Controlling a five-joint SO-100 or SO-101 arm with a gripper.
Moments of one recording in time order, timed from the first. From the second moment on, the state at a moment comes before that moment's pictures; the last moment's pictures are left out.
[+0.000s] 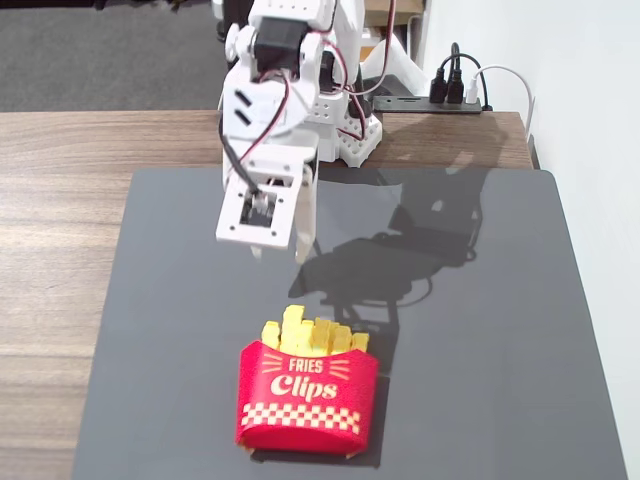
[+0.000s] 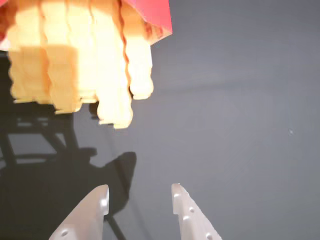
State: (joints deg) arm 13.0 121.0 131.5 56.8 -96.5
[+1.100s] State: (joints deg) arm 7.6 97.1 120.2 45.6 -92.2
